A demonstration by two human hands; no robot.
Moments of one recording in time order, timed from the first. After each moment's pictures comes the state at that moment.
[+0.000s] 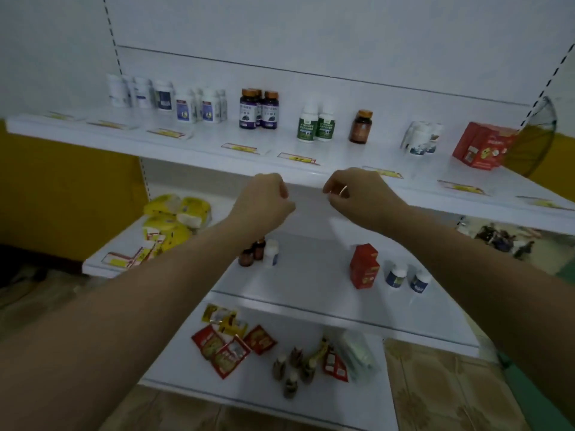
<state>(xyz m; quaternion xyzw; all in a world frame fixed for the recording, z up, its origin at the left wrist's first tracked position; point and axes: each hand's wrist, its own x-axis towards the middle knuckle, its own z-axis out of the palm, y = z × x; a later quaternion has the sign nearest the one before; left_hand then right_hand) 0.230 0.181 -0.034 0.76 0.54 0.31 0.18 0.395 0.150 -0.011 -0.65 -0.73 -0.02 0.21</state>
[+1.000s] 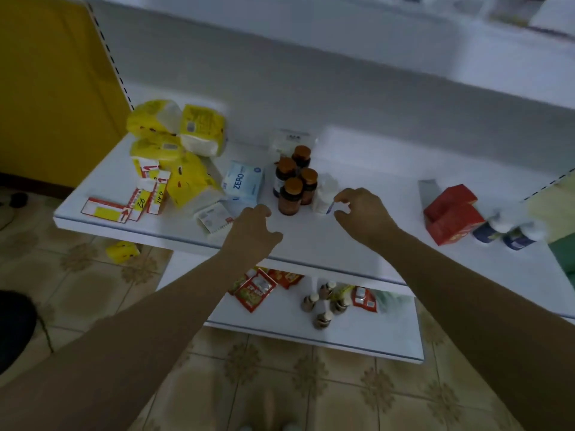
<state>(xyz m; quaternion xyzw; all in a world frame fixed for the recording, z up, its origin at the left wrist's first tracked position) 0.130 0.370 -0.297 0.70 0.61 0.13 0.36 0.323 0.349 -0.266 -0.76 -0.63 0.16 0.10</state>
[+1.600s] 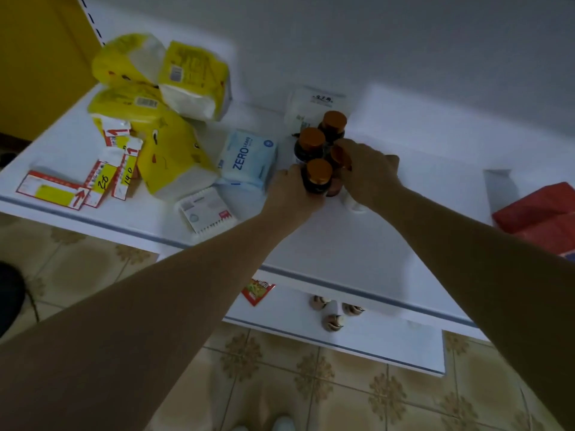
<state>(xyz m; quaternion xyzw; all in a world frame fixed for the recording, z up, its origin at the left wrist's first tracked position) 0.203 0.485 -0.390 0.66 0.62 0.20 0.37 0.327 0.481 -0.344 -0.75 -0.66 0.07 0.02</state>
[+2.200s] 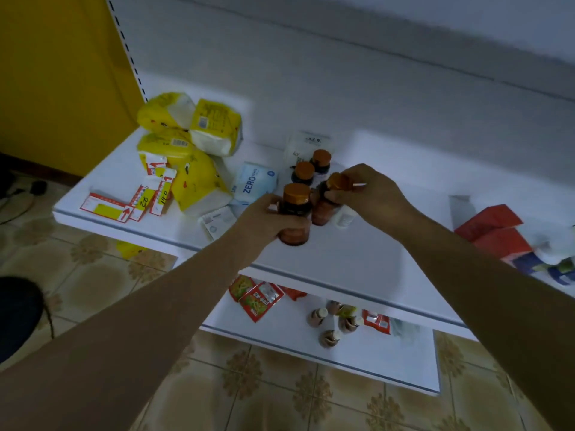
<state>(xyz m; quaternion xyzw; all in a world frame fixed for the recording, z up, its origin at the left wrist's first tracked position) 0.139 0.409 -0.304 0.45 0.51 0.31 0.66 0.323 0.401 -0.258 -0.72 -0.56 0.30 0.28</state>
